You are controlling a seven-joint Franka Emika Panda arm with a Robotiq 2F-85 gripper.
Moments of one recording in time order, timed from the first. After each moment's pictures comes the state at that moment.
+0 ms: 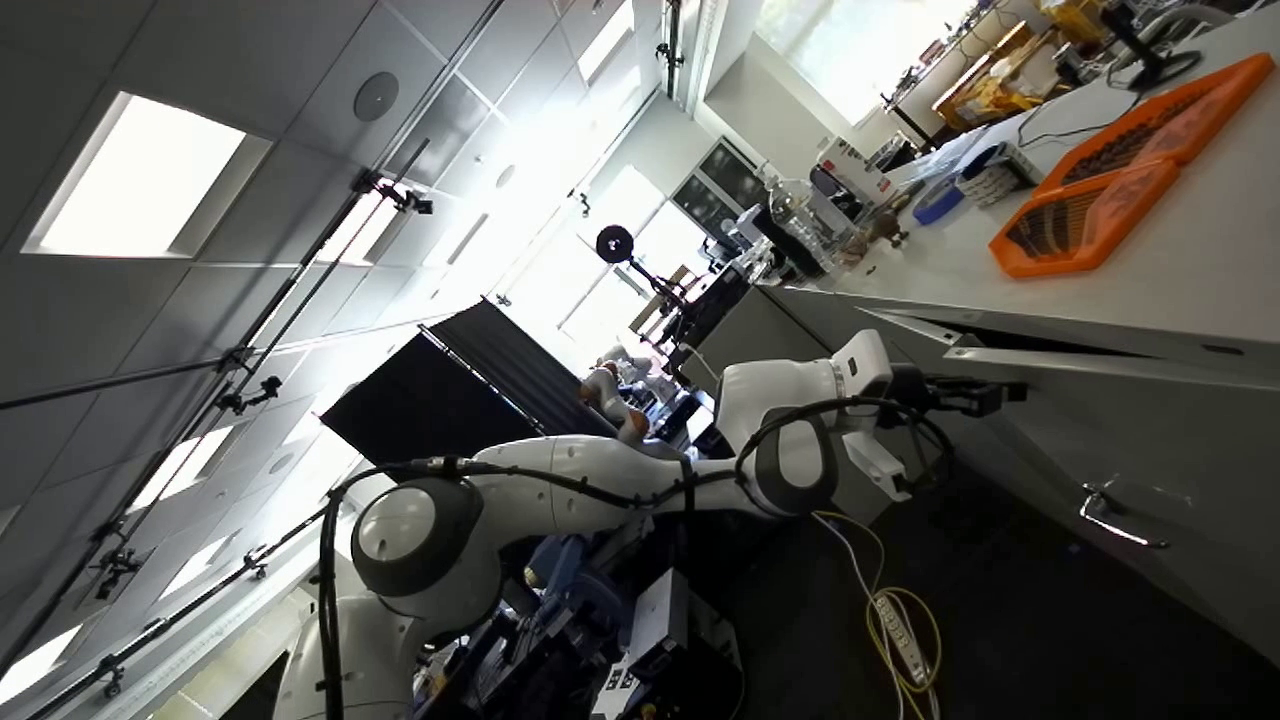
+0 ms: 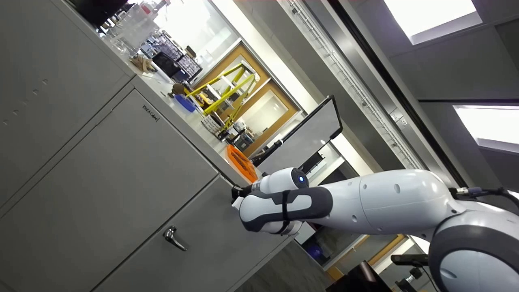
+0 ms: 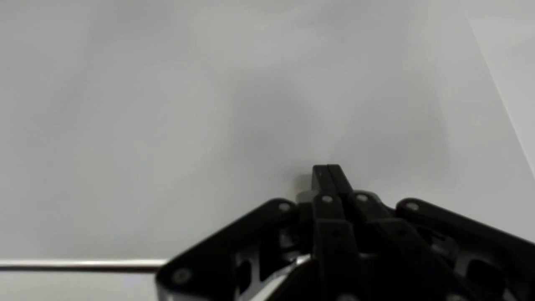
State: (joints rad) arm 0.53 0.91 -0.76 -1.82 0.37 3.12 0.48
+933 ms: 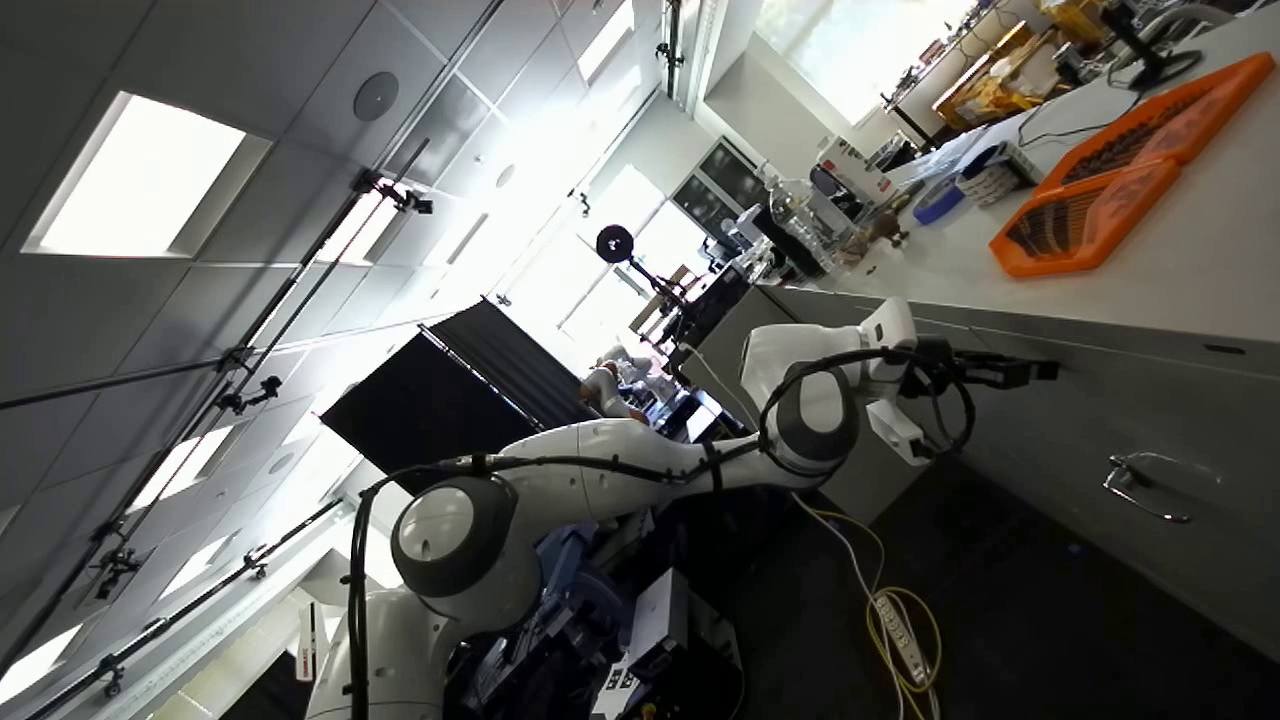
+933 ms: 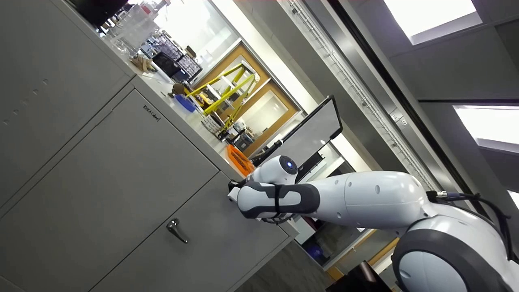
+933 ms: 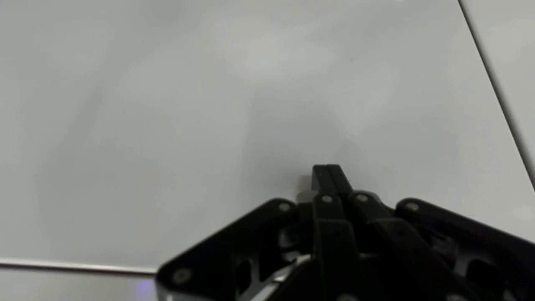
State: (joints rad) arm 0.43 1.01 -0.76 -1.57 0.25 2.90 0.62
